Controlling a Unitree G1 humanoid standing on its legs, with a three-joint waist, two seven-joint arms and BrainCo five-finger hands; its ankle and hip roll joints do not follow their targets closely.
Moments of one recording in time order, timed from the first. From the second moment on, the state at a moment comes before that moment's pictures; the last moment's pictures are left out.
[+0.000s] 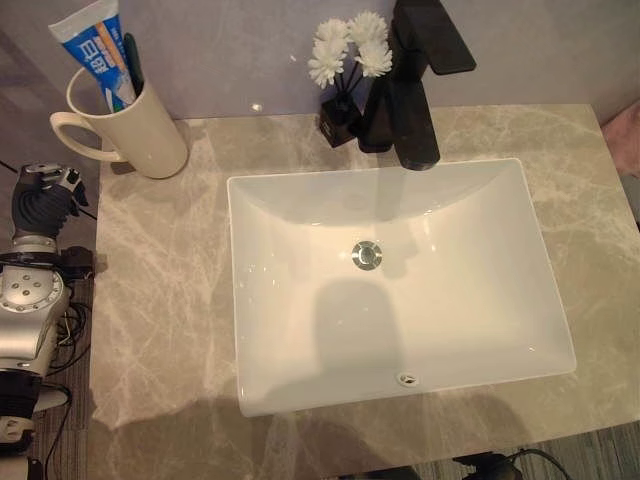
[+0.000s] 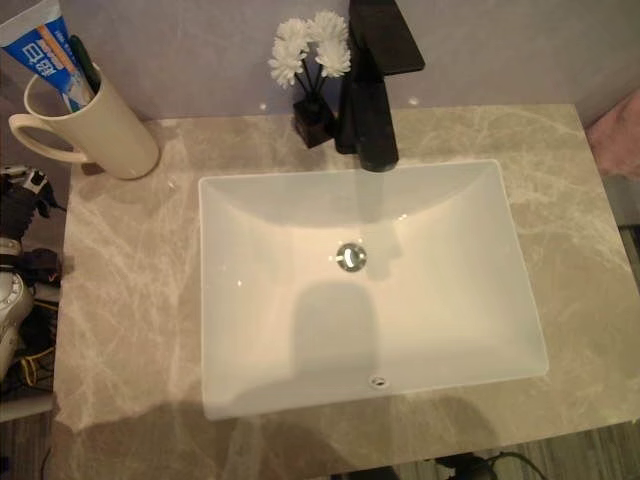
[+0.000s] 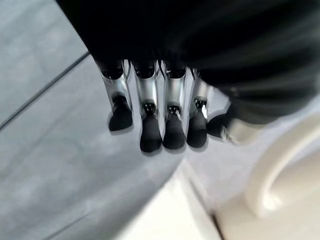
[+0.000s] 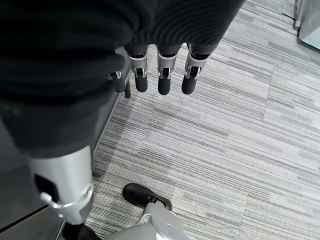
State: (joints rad) left arm -0.31 0.98 0.05 0.30 -0.45 -0.15 0.24; right arm 0.06 -0.39 0.31 1.00 -0.01 -0.04 -0.06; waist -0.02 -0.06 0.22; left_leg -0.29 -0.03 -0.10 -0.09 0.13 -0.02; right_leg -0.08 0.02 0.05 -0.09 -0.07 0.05
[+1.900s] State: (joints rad) left arm -0.47 0.98 -0.06 0.34 -0.37 -0.14 0.28; right arm 0.06 -0.39 0.32 0.99 -0.01 -0.05 -0.06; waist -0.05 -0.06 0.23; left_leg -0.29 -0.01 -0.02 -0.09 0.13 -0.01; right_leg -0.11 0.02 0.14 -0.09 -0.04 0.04
